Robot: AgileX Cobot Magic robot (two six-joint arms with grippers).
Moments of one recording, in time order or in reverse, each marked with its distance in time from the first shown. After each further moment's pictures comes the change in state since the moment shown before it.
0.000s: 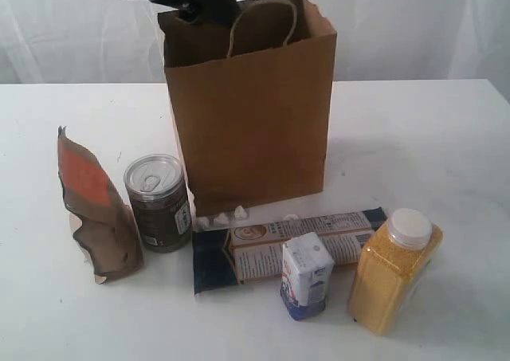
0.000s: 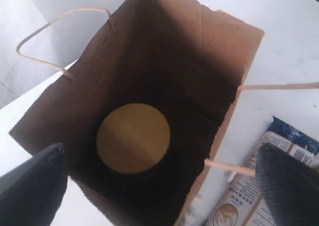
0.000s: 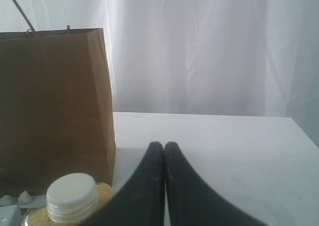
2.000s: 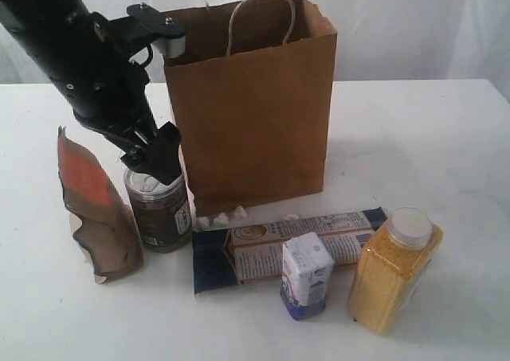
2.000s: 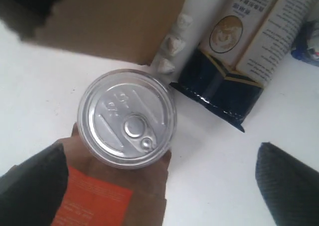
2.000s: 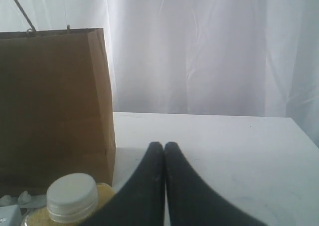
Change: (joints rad) left arm 0.034 0.064 0.196 0.059 0.310 0.122; right arm 0.000 0.000 0.000 0.000 0.000 0.000
